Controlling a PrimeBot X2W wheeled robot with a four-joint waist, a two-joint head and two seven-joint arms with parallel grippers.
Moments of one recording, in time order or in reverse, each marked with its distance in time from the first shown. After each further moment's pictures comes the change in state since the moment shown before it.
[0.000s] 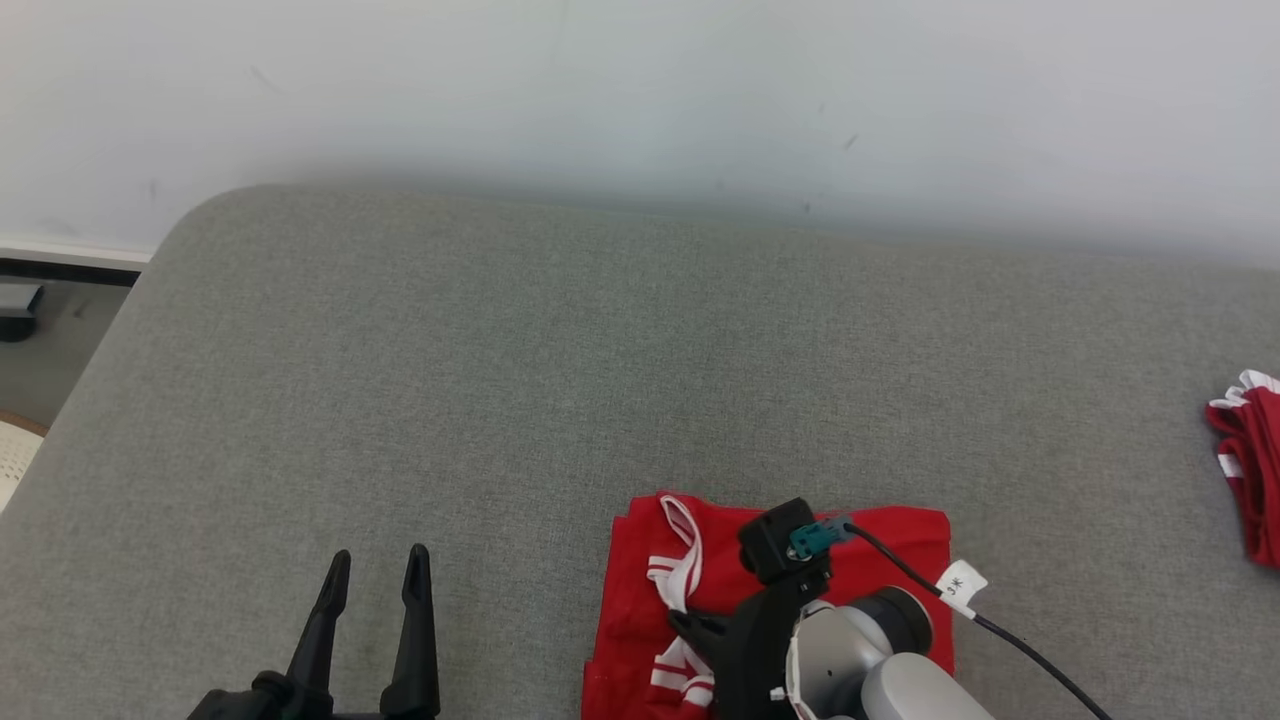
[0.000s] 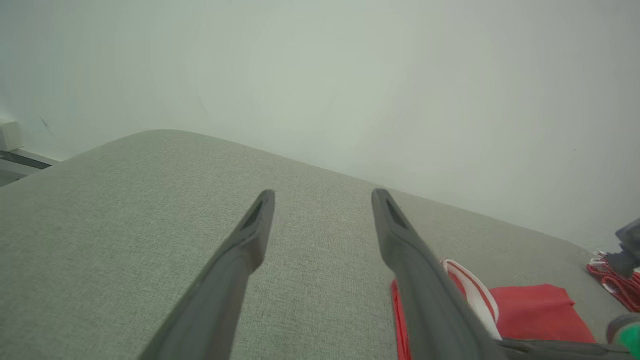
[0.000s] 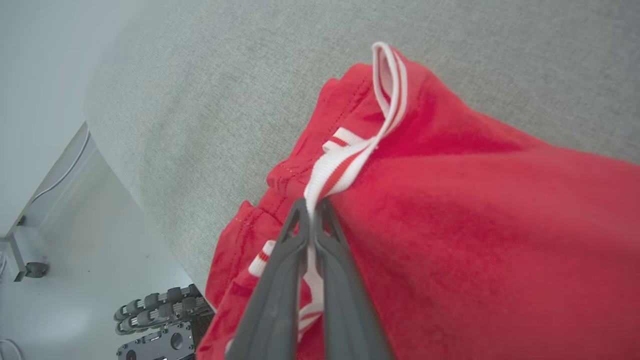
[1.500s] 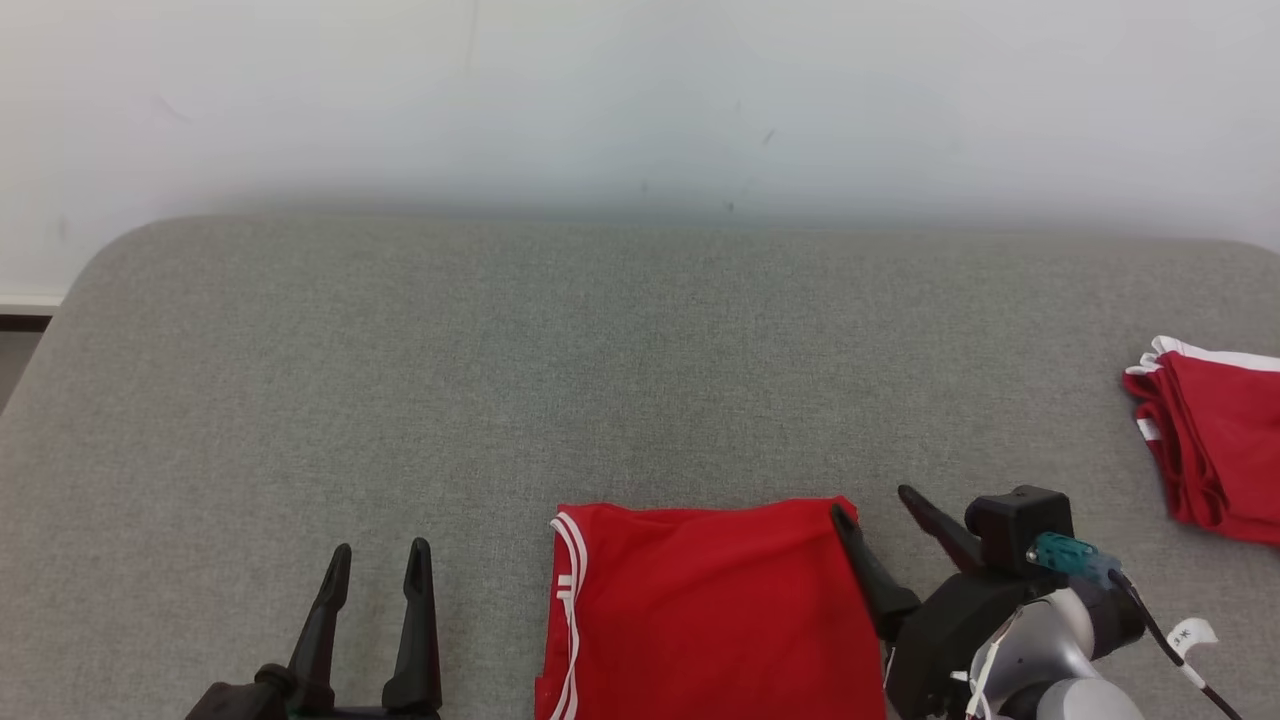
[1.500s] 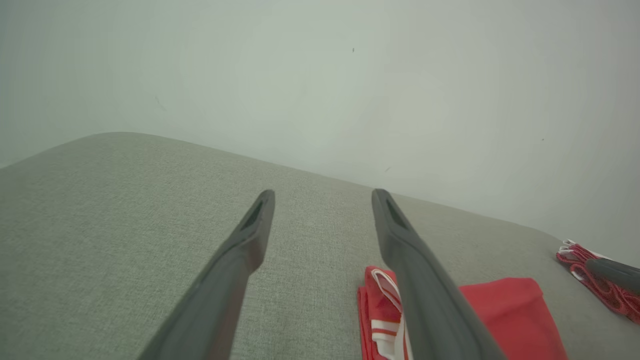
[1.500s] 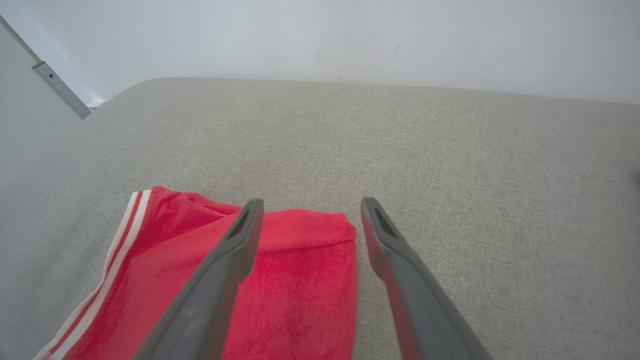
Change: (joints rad) left arm -0.012 0.000 -0.001 0.004 0.002 0.011 0.000; right arm 0.190 -0.051 -0.333 -0.295 -0.181 0.000 -0.221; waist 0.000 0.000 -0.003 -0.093
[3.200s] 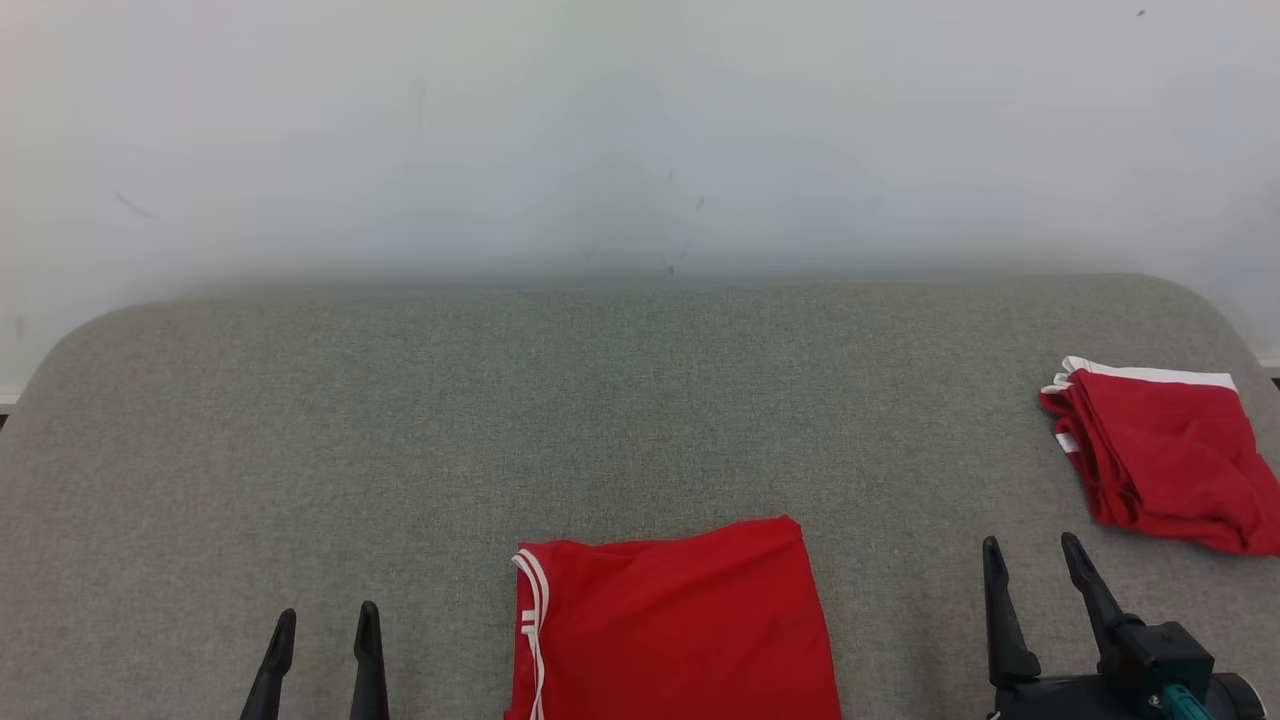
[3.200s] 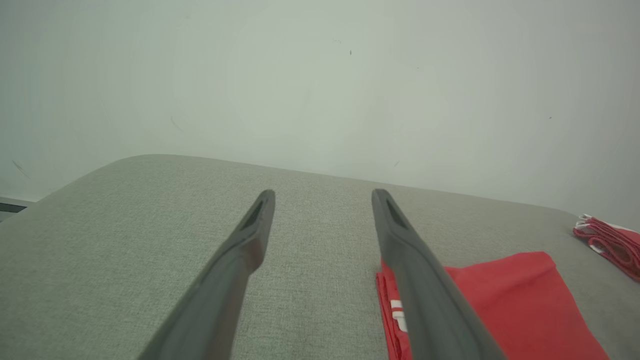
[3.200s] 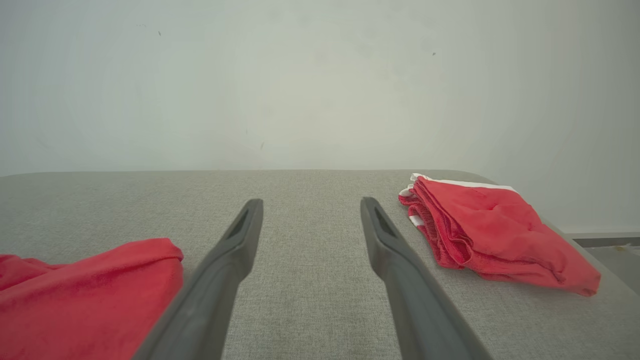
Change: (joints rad) left arm 0.097 0.000 0.097 -0.004 0.113 -0.013 0.000; right arm 0.097 0.051 -0.247 0.248 -0.222 0.000 -0.619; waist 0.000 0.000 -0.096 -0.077
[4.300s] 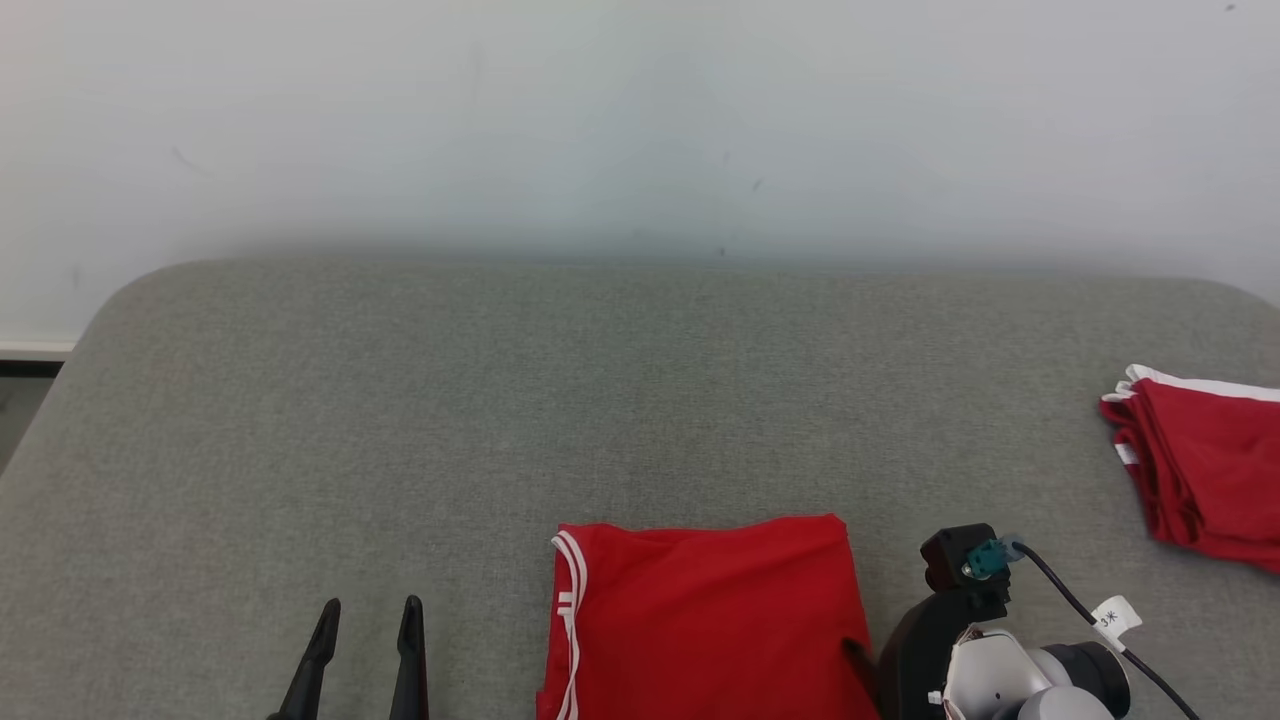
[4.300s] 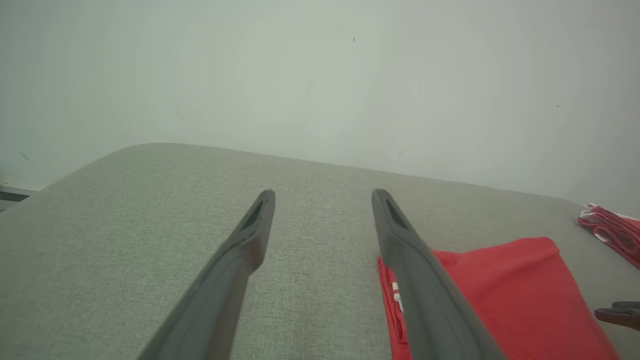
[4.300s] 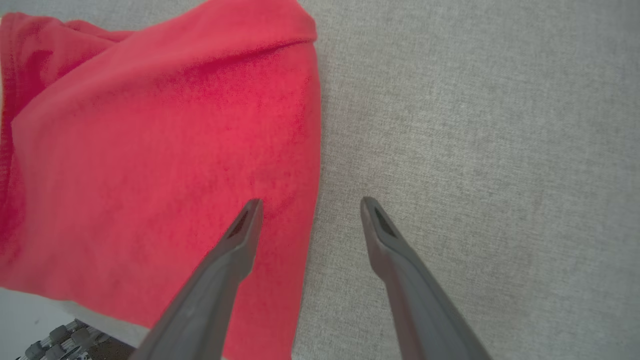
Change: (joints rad) left arm -0.019 0.000 -0.063 0.015 0.014 0.007 0.000; right arm -0.125 0.000 0.192 -0.037 0.139 0.000 0.995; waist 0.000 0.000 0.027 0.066
